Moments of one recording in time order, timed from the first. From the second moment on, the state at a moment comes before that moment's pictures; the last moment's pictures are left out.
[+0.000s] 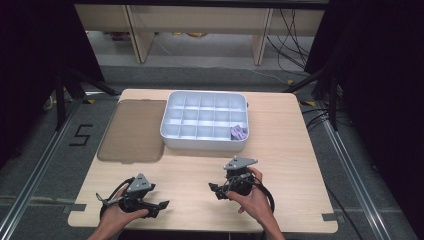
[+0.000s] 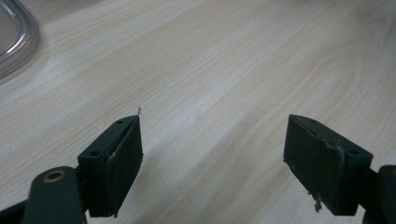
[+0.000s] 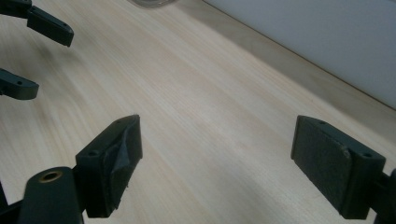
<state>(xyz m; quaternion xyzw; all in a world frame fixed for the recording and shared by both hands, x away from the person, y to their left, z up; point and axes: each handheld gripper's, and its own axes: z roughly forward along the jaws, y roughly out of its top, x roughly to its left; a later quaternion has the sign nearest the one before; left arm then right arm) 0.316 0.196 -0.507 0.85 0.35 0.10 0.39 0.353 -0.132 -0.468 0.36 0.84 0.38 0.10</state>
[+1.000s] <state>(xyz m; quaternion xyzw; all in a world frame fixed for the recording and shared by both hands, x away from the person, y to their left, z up) 0.314 0.192 -0.508 0.85 0.35 0.10 0.38 0.328 -0.133 -0.498 0.37 0.84 0.38 0.11</state>
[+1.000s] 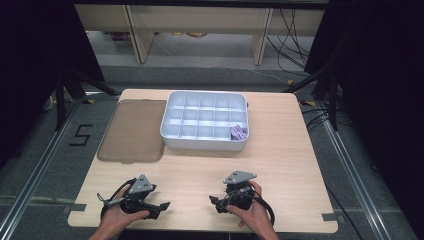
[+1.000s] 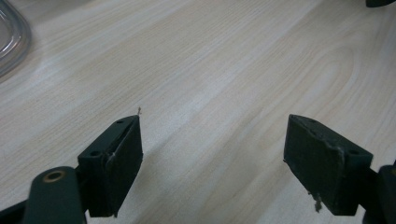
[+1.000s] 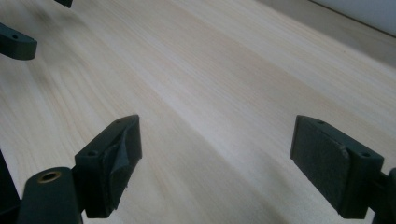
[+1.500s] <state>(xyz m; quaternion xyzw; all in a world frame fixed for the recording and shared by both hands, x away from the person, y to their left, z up) 0.314 0.192 -0.508 0.85 0.35 0.10 0.38 0.321 -0.143 -0.498 0.37 0.84 0.37 0.11</state>
